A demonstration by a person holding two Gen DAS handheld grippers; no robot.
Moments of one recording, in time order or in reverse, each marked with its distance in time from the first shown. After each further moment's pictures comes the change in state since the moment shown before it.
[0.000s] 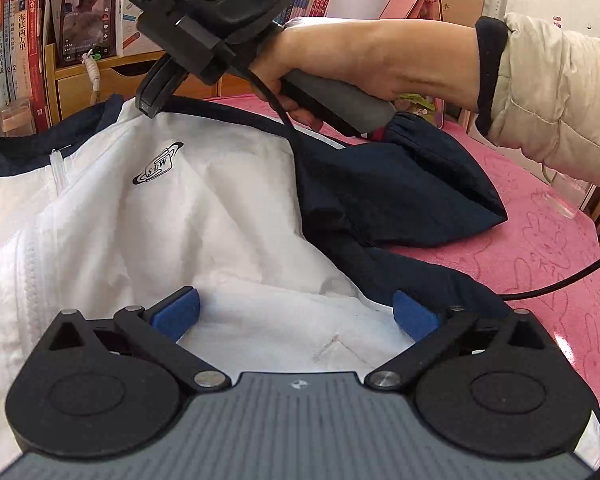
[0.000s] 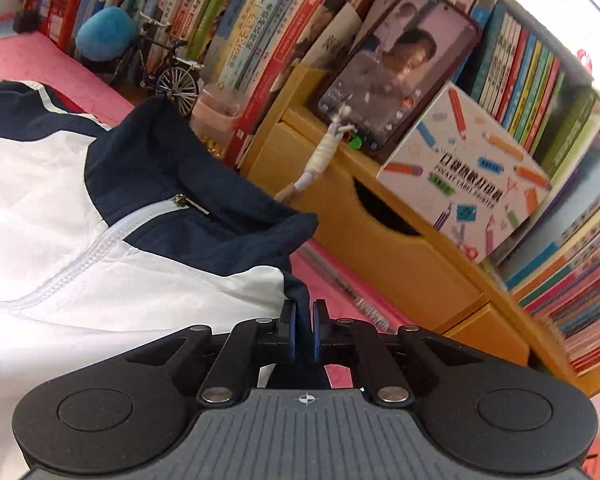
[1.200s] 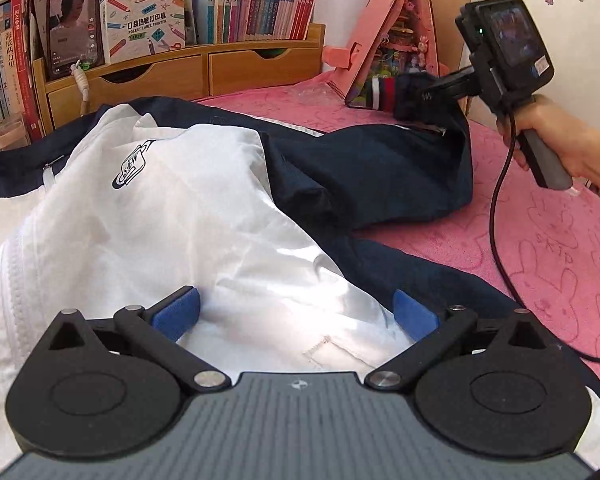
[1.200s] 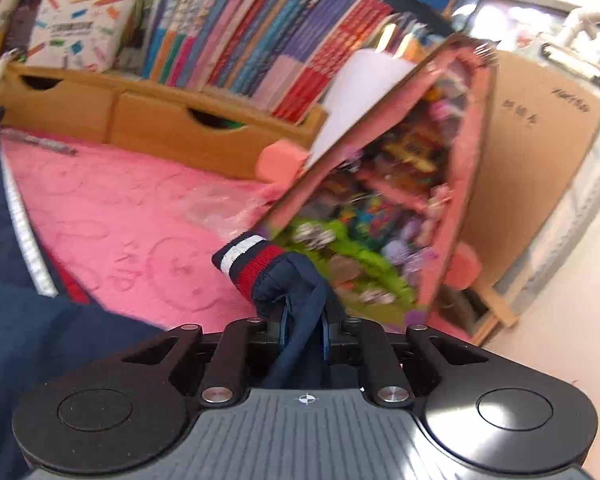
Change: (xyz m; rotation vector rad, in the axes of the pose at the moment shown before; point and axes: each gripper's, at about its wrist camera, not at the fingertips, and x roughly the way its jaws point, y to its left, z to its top) left arm 0.000 -0.012 -0.001 0.090 0.027 0.051; right arm -0.117 -0.151 -0.229 0.538 0.209 -0.553
